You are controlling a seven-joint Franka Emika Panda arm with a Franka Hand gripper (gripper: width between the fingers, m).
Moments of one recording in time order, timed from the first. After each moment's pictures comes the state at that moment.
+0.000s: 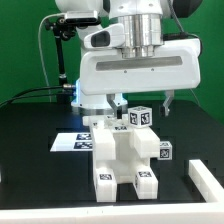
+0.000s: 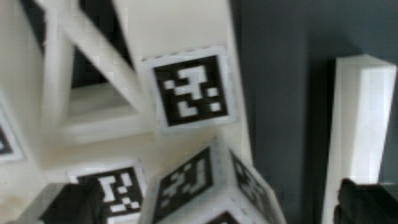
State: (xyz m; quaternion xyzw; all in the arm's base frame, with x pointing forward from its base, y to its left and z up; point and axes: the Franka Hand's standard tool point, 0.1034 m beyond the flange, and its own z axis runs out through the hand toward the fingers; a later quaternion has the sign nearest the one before) arm 0.517 0.049 0.113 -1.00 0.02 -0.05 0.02
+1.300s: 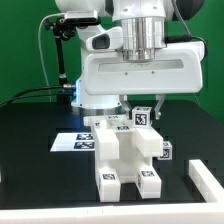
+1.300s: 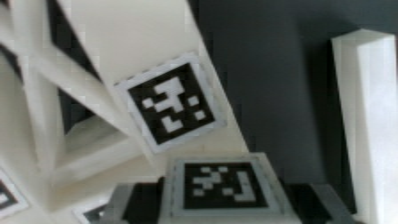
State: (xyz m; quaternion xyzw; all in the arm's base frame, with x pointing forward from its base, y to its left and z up) arm 0.516 0.054 0.109 -0.98 0.19 -0.04 0.03
